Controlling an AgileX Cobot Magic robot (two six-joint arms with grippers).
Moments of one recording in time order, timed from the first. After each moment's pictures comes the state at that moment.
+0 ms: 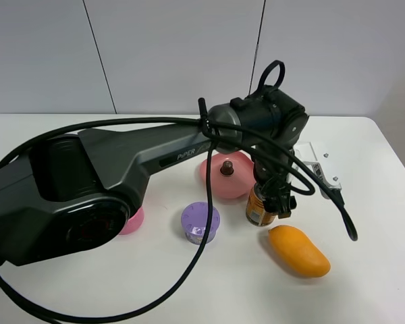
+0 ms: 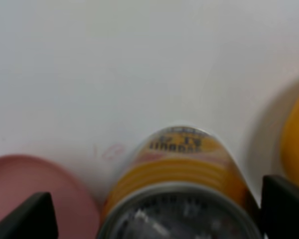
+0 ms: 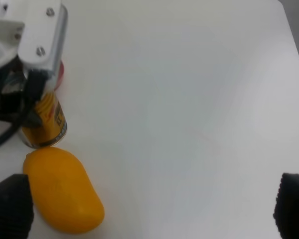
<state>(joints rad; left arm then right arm) -0.99 2.48 -2.25 0.07 1.08 0.48 0.11 0.00 -0.50 -0.05 1.06 0.08</state>
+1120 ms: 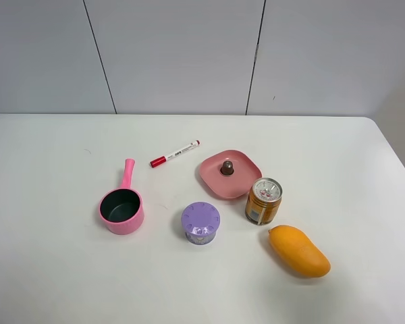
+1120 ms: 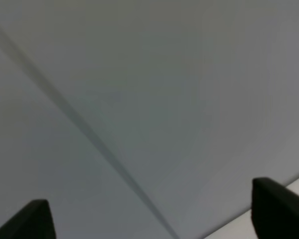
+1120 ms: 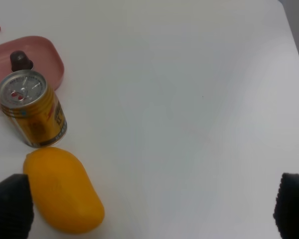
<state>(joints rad) -0.32 1.55 -2.40 0.15 1.21 0.28 0.11 0.00 -0.50 -0.05 1.06 0.08</state>
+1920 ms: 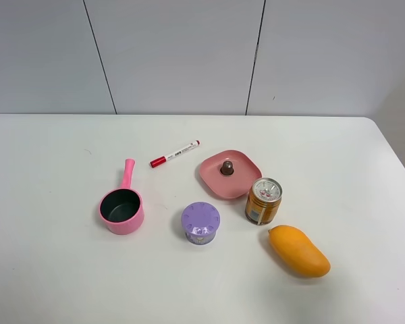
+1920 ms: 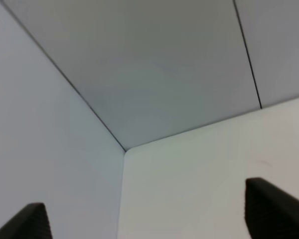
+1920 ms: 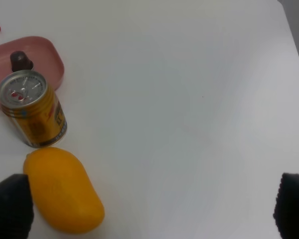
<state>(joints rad) 0.05 0.56 -1.44 0.21 1.22 0.27 0.11 0.00 -0.50 -0.05 1.06 0.08</state>
